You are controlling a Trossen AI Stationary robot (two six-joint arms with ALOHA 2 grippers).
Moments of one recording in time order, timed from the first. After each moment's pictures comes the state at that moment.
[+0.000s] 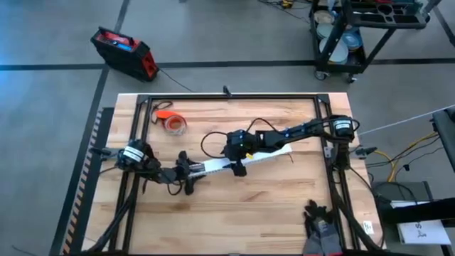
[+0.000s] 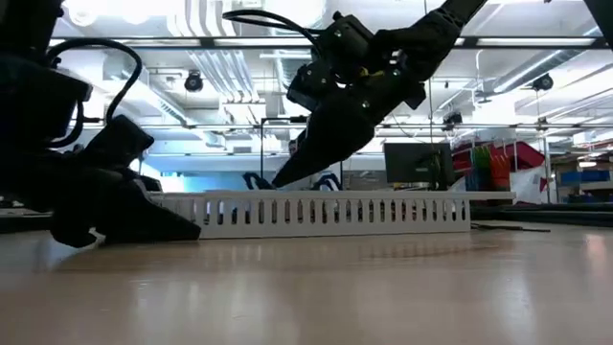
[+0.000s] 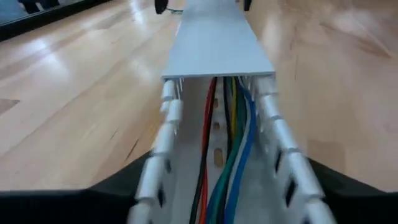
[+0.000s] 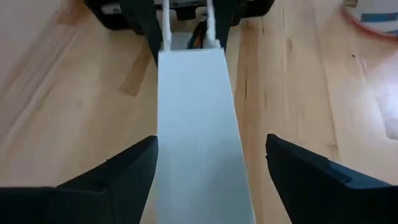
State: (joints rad) left arm -0.37 2.08 0.14 1.56 -0.61 -0.21; right arm -0.09 1.98 1.12 0.11 -0.23 -0.17
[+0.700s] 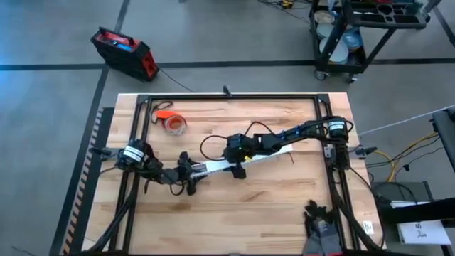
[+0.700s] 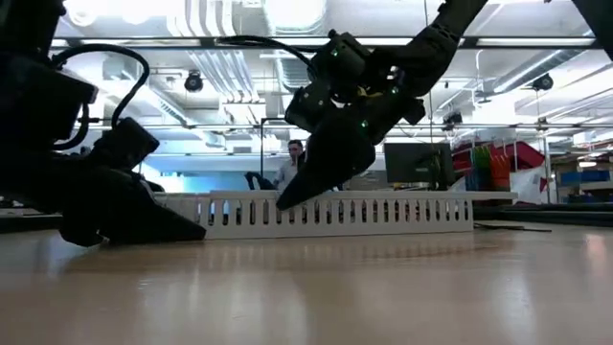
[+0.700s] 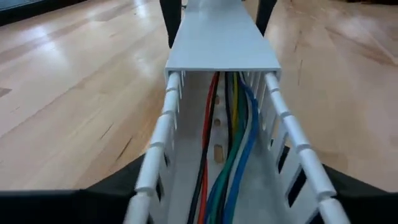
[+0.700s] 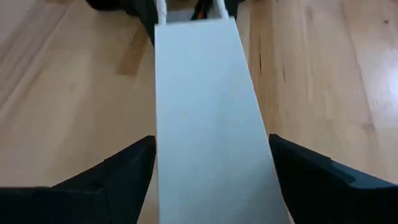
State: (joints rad) left arm -0.37 2.08 0.17 1.50 -0.62 -0.27; right arm -0.08 2.05 1.11 0.16 -0.22 -0.13
